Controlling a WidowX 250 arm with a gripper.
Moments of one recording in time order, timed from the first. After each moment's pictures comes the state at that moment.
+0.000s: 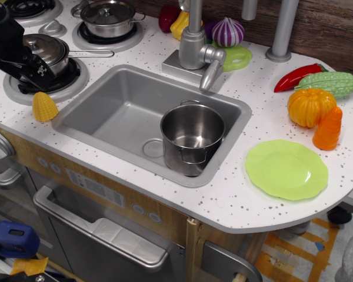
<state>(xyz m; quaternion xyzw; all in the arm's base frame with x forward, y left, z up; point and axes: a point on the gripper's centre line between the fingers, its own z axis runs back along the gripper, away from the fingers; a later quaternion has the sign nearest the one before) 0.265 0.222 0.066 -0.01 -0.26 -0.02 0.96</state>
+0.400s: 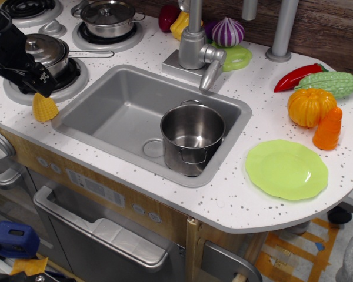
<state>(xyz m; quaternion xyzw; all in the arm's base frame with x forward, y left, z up) 0.266 0.219 0.052 -0.03 -0.25 -0.01 0.97</state>
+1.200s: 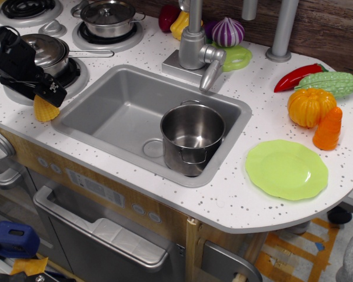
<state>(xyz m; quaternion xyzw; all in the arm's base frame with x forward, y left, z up) 0.276 0.221 0.026 -0.06 -0.26 0.01 0.96</state>
